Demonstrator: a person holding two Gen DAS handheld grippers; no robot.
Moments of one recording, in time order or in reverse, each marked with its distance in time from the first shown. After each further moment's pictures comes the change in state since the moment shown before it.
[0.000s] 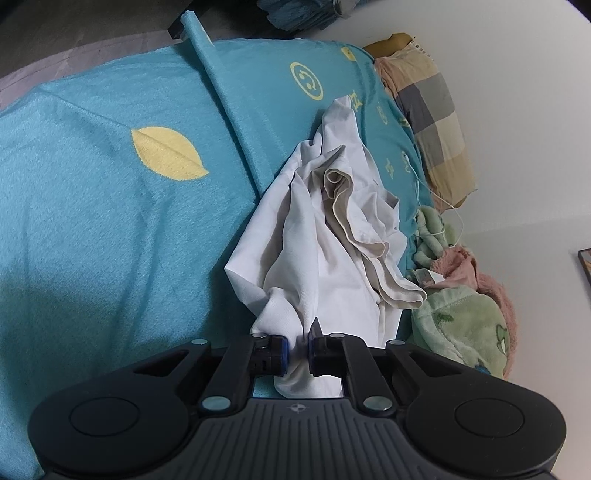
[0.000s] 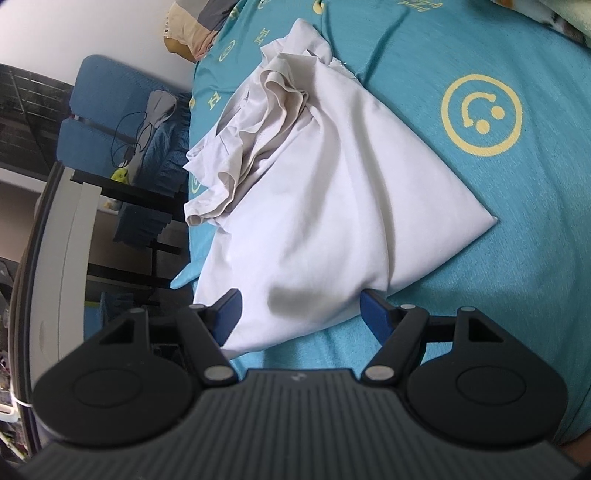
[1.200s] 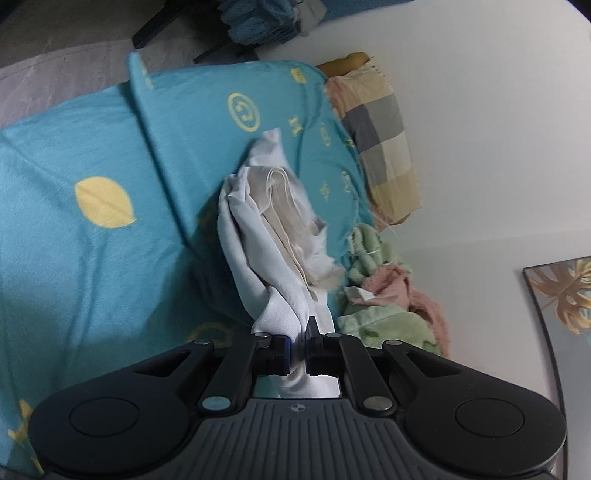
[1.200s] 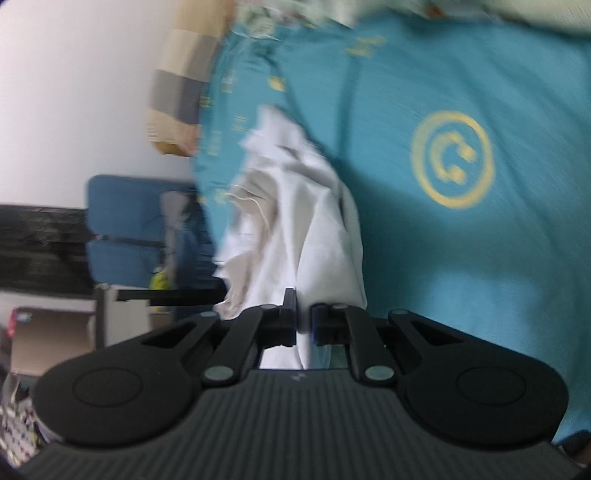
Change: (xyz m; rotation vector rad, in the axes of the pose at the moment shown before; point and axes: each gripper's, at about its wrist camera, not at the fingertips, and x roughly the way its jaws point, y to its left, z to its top) left arm -0.046 -0.050 0.019 -0.016 -0.035 -0.184; right arm -0.051 -0.023 0.039 0.303 -0.181 0.164
